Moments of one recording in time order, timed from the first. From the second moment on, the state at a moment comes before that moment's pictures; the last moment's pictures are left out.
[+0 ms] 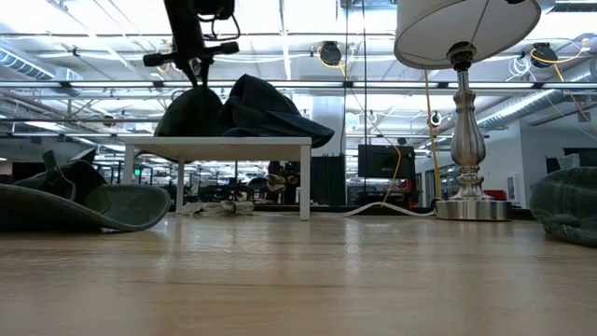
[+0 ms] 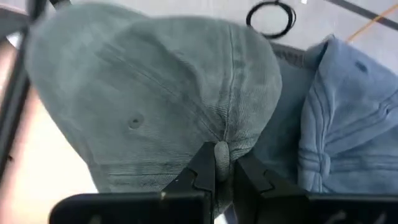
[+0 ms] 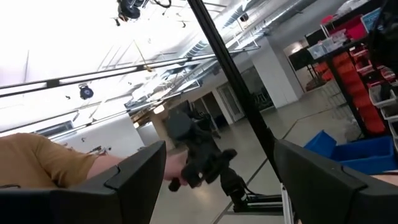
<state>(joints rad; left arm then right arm) 0.66 1.52 1.63 -1.19 -0.24 -1.10 0.00 1.18 0.82 0.79 -0.55 0.72</state>
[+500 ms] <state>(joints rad) 0.60 1.57 1.63 -1.07 -0.16 -1.30 0.00 1.17 0.82 0.79 -0.55 0.72</state>
